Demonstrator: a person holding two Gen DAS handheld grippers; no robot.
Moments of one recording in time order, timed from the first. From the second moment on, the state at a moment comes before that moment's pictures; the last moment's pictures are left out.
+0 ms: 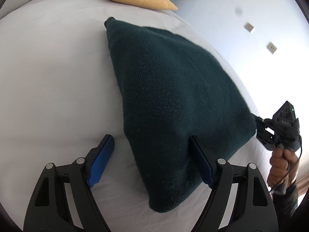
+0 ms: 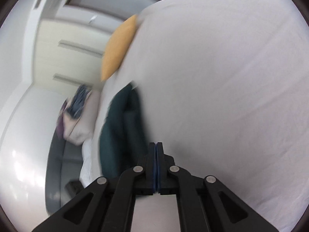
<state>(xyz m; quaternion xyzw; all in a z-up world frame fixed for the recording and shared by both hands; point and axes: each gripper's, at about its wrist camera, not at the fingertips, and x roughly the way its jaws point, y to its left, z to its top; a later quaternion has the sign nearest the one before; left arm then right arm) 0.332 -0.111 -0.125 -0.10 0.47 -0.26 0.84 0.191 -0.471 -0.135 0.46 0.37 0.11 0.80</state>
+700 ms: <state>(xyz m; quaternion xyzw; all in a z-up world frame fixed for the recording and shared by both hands) 0.396 -0.102 -0.126 -0.16 0.53 -0.26 0.79 0.290 -0.394 -0.143 0.38 0.50 0.15 0.77</state>
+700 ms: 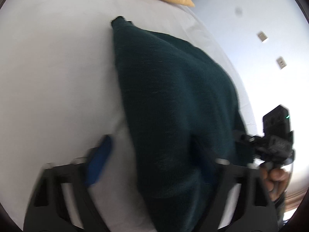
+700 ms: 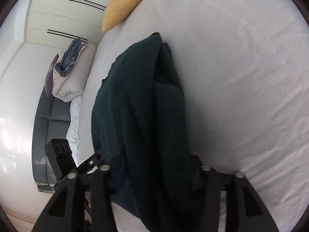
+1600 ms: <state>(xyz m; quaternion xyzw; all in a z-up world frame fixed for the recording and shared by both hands) 0.116 0.061 -0.116 -0.18 0.50 -0.19 0.83 0.090 -0.223 -0.159 0.36 0.49 0.21 0.76</state>
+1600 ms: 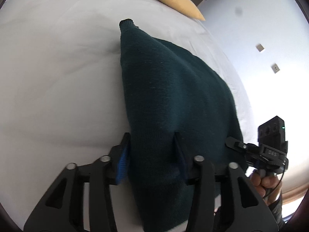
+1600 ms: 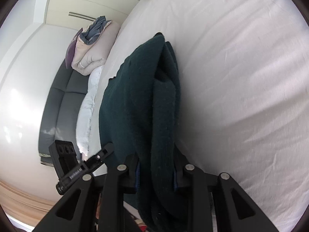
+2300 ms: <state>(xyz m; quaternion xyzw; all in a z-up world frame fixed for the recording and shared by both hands) 0.165 0.037 -0.087 -0.09 0.47 -0.14 0.87 0.183 -0.190 -0.106 0.26 0.49 0.20 0.81</state>
